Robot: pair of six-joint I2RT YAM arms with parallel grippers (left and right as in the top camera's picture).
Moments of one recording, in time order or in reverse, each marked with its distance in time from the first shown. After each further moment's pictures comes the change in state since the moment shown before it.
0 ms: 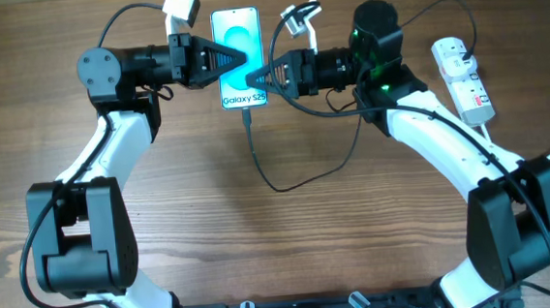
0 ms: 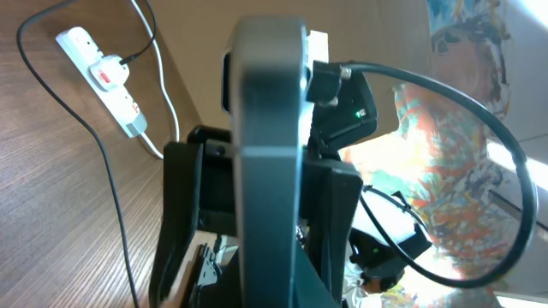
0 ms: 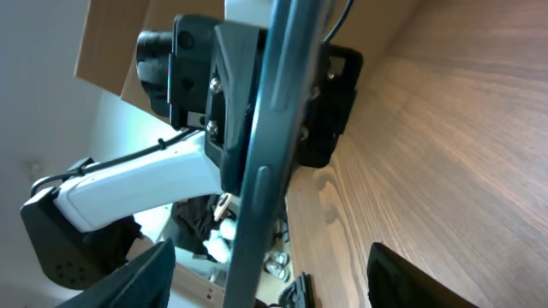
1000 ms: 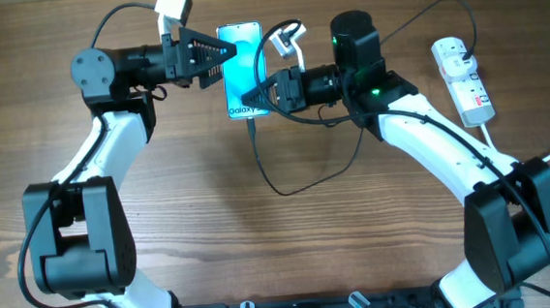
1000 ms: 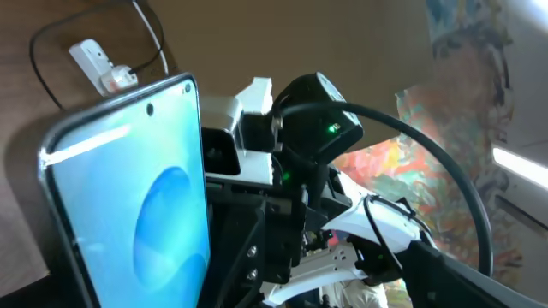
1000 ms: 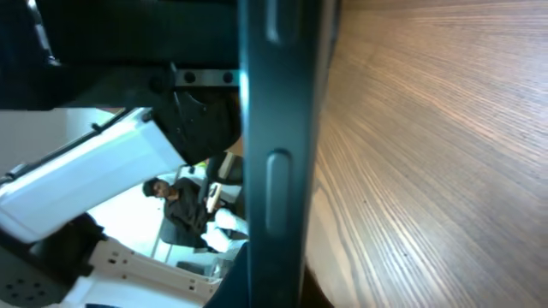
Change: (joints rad) left arm 0.027 0.000 -0.001 -0.001 0.001 0.019; right arm 0.041 0.001 0.011 -0.347 0.076 -0.179
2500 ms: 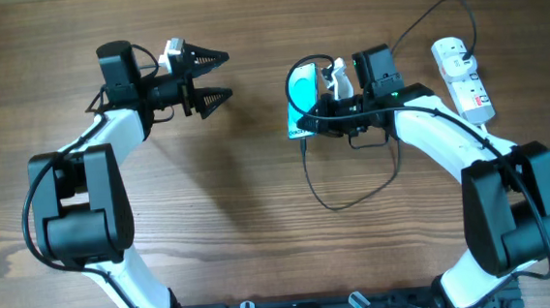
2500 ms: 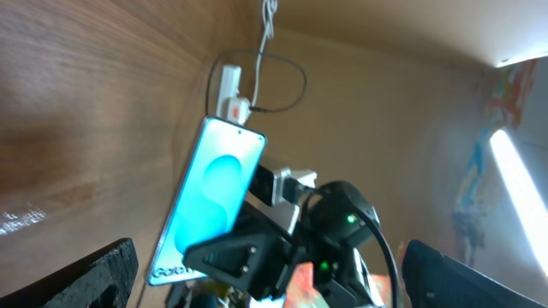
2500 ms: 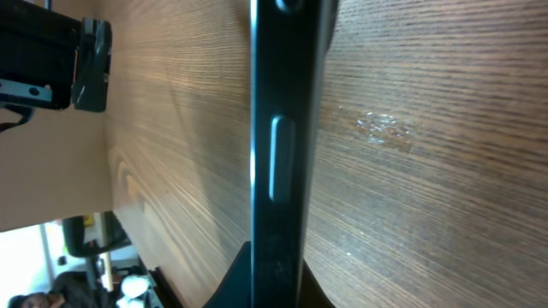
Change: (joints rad) left arm 0.060 0.165 0.001 -0.983 -0.227 0.577; right arm -0.126 0.048 -0.124 -0.420 0.407 -0.258
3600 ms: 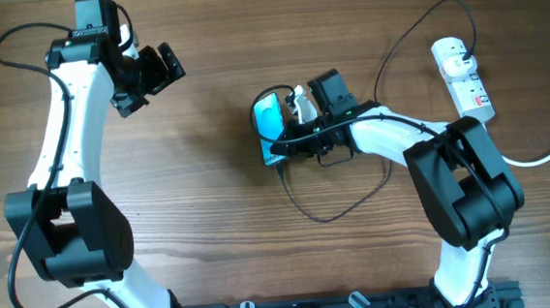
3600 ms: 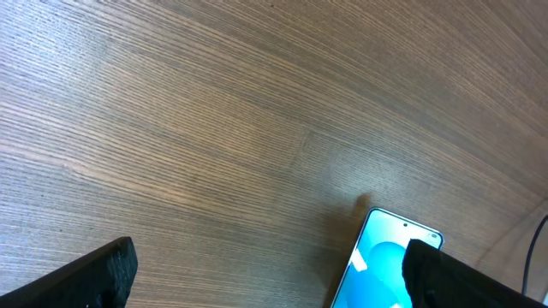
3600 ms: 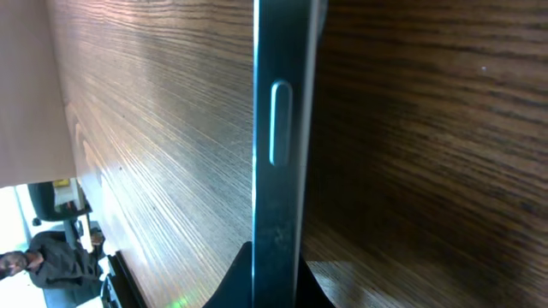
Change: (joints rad) left arm -0.014 -0.098 0.528 -1.276 -1.109 0.747; right arm 0.164 0.198 0.000 0.160 0.036 0.032
